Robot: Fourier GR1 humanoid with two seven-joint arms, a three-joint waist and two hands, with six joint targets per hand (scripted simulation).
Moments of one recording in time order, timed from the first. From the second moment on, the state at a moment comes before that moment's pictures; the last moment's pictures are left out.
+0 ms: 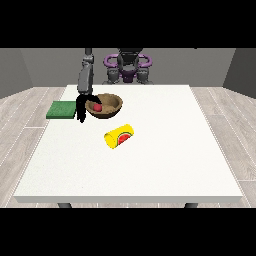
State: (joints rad) left arm -1.08 0.76 0.38 -1.04 0.39 -0.26 -0.05; right arm -0.55 -0.15 -0.32 -0.83 -0.26 0.08 -0.44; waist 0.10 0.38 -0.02
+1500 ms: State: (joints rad) left arm -0.94 0.93 0.50 -0.71 0.40 -0.41 -0.19; right arm -0.67 -0.26 -0.09 -0.97 0.04 -0.19 0.23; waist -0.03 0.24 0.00
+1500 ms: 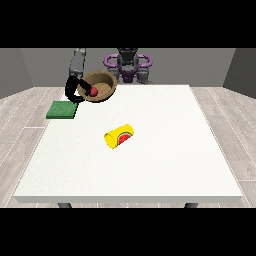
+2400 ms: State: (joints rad) left arm -0.93 0.96 0.50 -0.80 0.41 -0.35 -0.20; right arm -0.68 -0.53 -0.26 -0.78 -0.03 0.04 0.00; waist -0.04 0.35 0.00
